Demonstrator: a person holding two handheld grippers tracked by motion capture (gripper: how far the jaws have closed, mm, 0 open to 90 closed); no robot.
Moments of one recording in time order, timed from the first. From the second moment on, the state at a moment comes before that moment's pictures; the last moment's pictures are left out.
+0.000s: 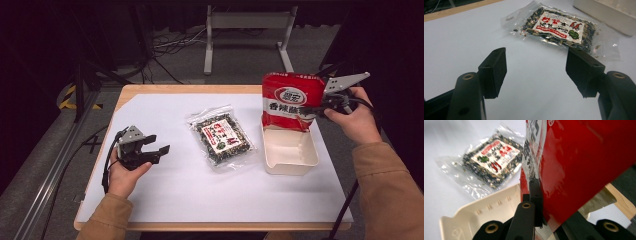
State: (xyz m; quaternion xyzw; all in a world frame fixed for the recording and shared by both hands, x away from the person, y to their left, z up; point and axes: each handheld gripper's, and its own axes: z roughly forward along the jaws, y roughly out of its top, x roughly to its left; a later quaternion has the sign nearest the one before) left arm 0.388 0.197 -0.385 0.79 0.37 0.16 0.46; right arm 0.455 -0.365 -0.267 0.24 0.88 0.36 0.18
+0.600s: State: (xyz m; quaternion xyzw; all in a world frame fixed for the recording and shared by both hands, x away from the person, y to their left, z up) left arm 0.389 0.199 -0.386 0.79 0.38 0.15 0.46; right arm 0.478 -0.350 -0.287 0.23 0.89 0.33 0.21
